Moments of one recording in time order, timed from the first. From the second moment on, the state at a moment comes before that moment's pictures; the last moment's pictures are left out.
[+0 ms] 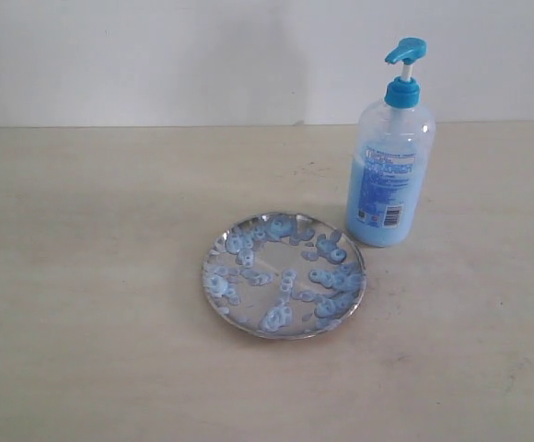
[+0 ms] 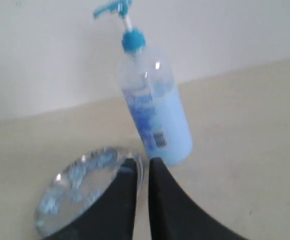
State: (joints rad) left arm -0.64 0.05 -0.04 -1.74 -0.32 1.35; right arm 0.18 0.09 0.00 -0.41 0.10 0.75
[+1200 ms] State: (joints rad) left arm -0.64 1.83 -1.09 -0.74 0.87 0.51; right arm 0.10 0.01 0.00 0.25 0.10 0.75
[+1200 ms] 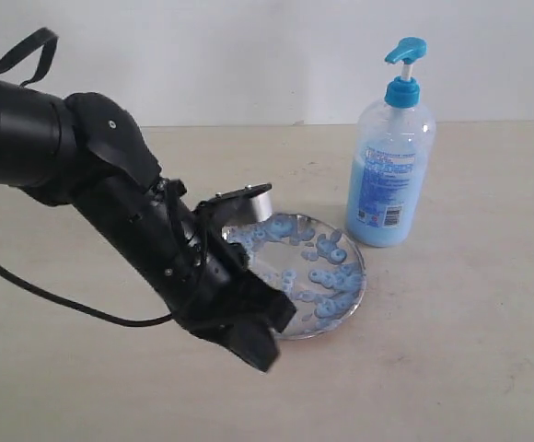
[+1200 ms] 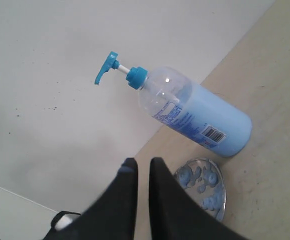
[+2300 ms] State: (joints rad) left arm -0.63 2.18 -1.65 -0.64 0.74 0.83; right arm 0.10 0.01 0.00 0.25 0.10 0.75
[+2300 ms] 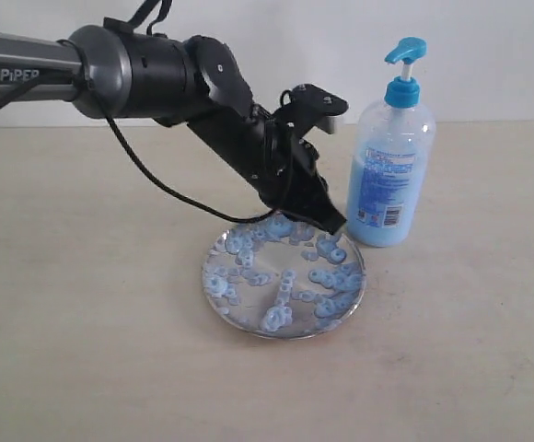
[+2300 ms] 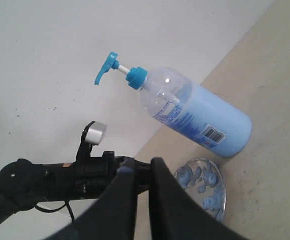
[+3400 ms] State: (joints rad) left arm -0.62 2.14 -1.65 -0.05 0.70 0.53; right arm 0.10 0.01 0.00 0.25 0.10 0.75
